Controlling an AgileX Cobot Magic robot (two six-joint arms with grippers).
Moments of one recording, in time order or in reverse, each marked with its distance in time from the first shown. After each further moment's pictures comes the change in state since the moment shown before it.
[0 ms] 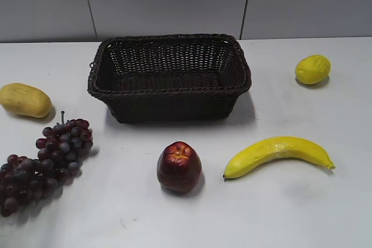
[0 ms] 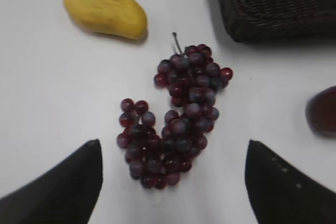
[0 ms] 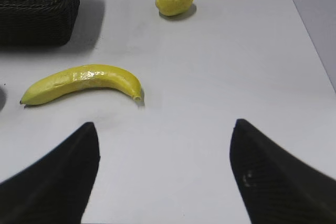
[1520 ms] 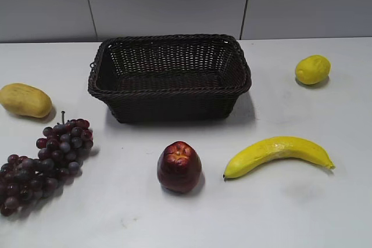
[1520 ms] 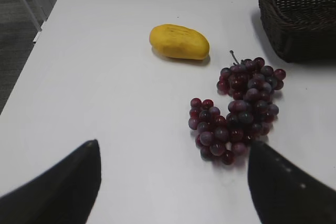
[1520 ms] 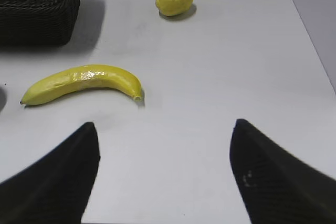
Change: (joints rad) left arm 0.029 -0.943 0.285 0.275 0.190 -0.118; right arm 0.000 0.000 0.000 0.000 0.000 0.000
